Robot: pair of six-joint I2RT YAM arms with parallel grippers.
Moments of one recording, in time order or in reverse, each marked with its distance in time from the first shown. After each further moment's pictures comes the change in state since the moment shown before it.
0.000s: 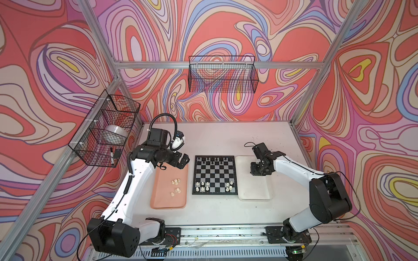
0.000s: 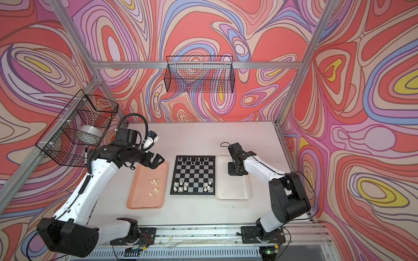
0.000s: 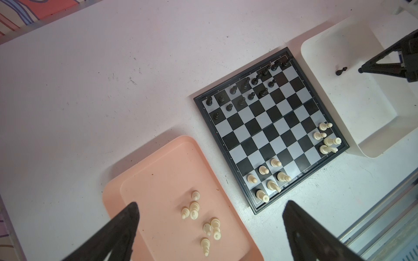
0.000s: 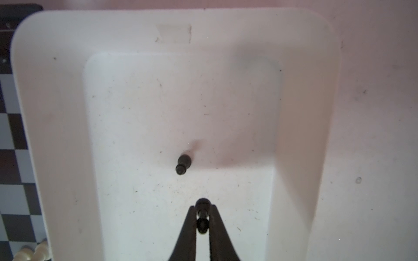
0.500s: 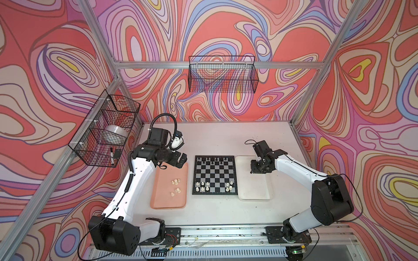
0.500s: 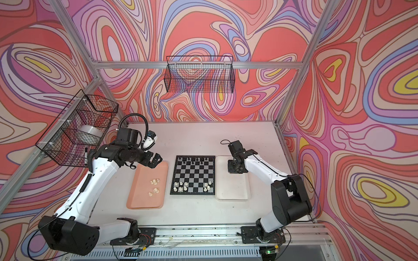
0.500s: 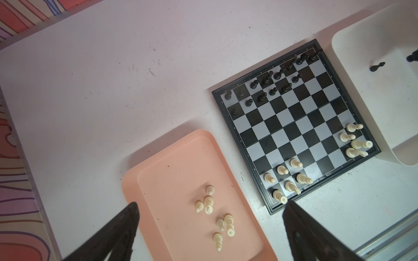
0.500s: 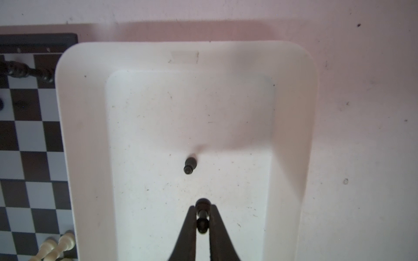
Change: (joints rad) left arm 0.000 0.020 0.006 -0.001 -0.101 -0.008; right arm 0.000 -0.018 0.048 -0.027 -0.002 0.000
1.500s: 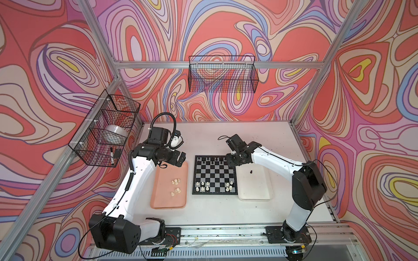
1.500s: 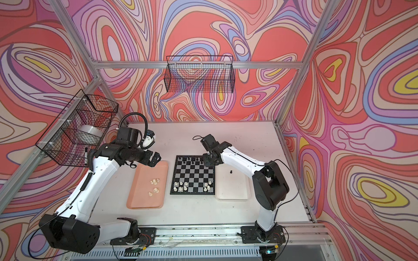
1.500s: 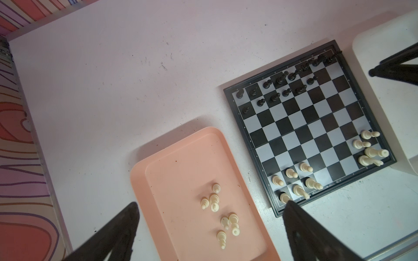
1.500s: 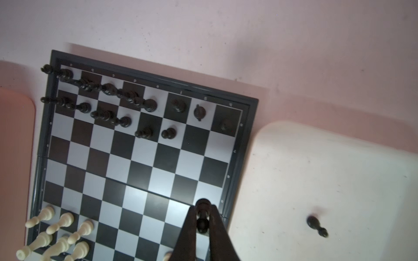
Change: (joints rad) left arm 0.000 0.008 0.011 -0.006 -0.048 -0.037; right arm 0.298 0.283 0.369 0.008 0.000 0.059
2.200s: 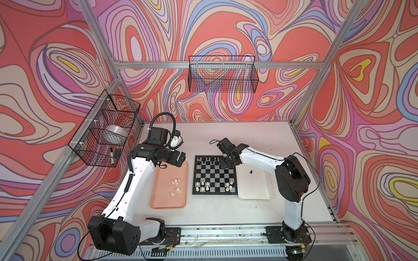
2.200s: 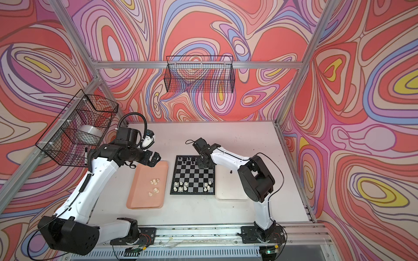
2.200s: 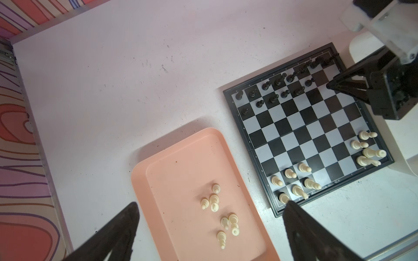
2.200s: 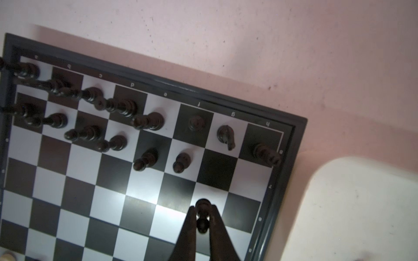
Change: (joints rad) left arm 0.000 -0.015 0.000 0.001 0.000 0.000; right arm 0.039 0.141 0.057 0.042 0.053 0.008
